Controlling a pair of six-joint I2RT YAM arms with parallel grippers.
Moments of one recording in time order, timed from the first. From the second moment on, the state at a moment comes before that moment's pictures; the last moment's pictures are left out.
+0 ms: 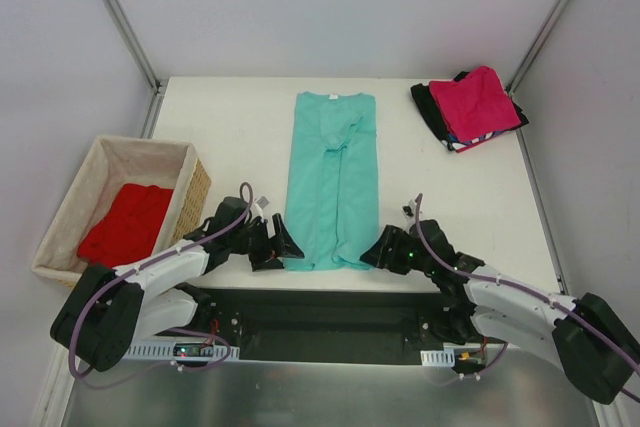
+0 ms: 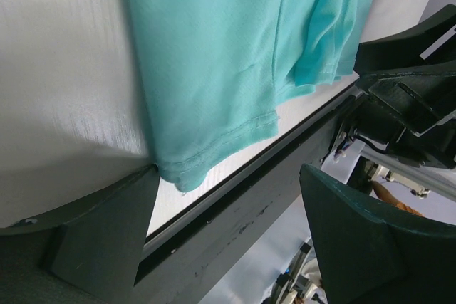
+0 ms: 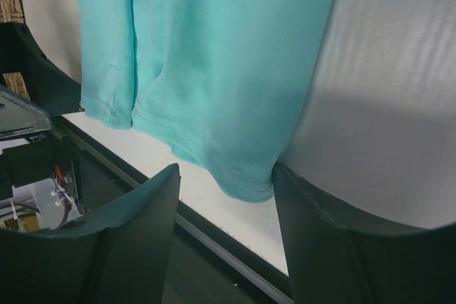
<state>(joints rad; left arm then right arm) -0.48 1.10 0.29 -0.06 0.58 -0.90 0.72 0.90 0.16 0.06 -0.17 0.91</state>
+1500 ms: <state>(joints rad) -0.50 1.07 0.26 -0.11 0.56 -0.92 0.91 0.90 0.19 -0.01 0.04 1.01</state>
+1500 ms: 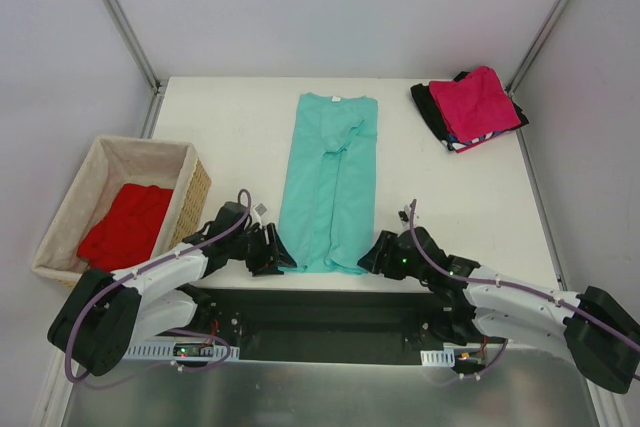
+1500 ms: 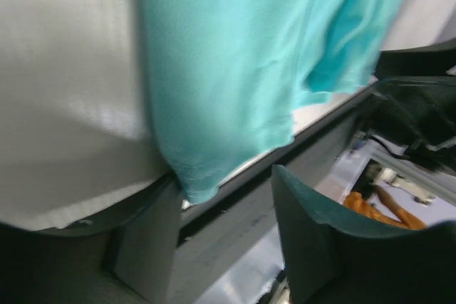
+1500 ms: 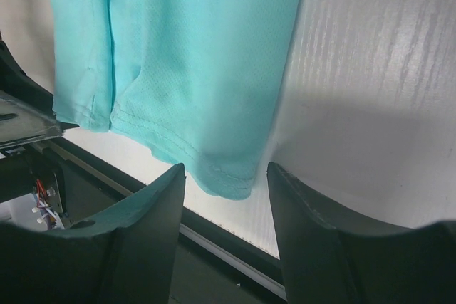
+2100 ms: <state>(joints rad) -0.50 1.01 0.27 -0.24 0.47 -0.90 0.91 0.90 0.19 0.00 0.04 1.01</state>
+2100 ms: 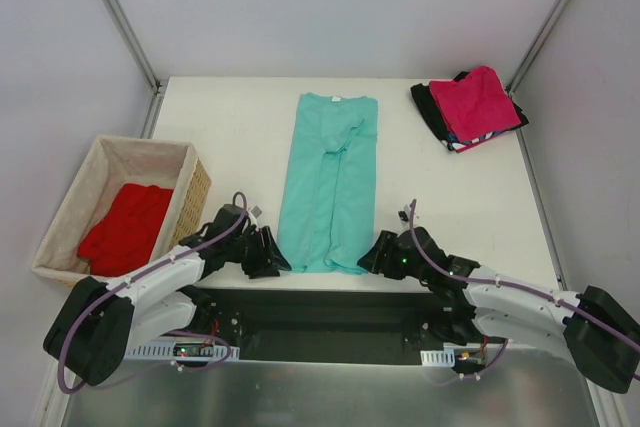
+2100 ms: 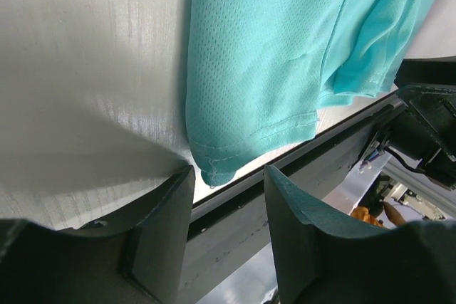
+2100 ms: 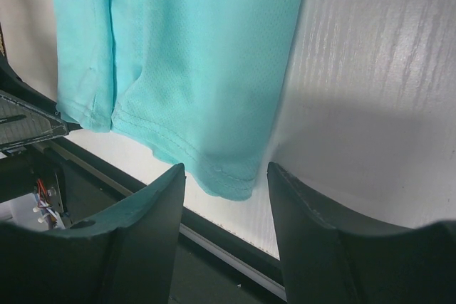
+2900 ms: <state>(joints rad) -0.47 1.07 0.31 -0.26 0.41 -0.86 0.91 0.84 0.16 0.00 0.04 1.02</state>
